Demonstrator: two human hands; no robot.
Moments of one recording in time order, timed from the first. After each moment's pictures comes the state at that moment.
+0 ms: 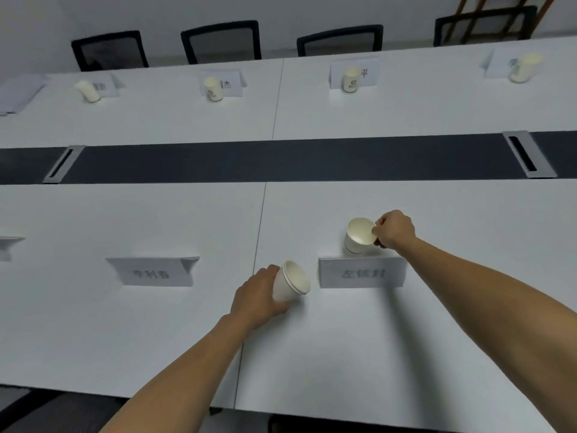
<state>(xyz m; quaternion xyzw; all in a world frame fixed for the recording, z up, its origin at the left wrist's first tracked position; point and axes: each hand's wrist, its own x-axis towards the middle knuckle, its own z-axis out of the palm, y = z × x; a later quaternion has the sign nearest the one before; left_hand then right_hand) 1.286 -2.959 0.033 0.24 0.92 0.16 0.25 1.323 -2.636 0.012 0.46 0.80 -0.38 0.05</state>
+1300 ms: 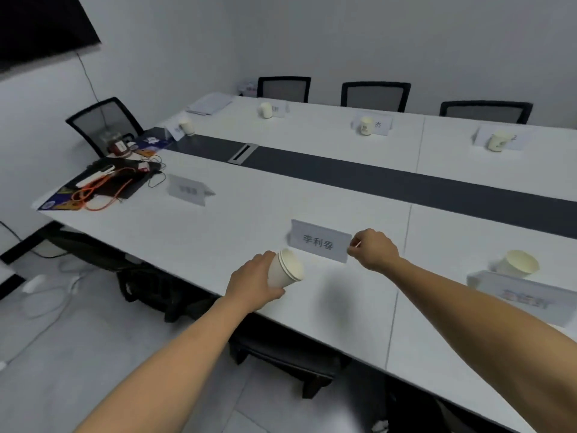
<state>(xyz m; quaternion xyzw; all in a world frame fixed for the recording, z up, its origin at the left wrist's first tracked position) 1.294 -3.360 0.117 0.13 0.97 0.16 0.09 1.268 -3.083 0.106 0.13 0.96 -0.25 0.09</state>
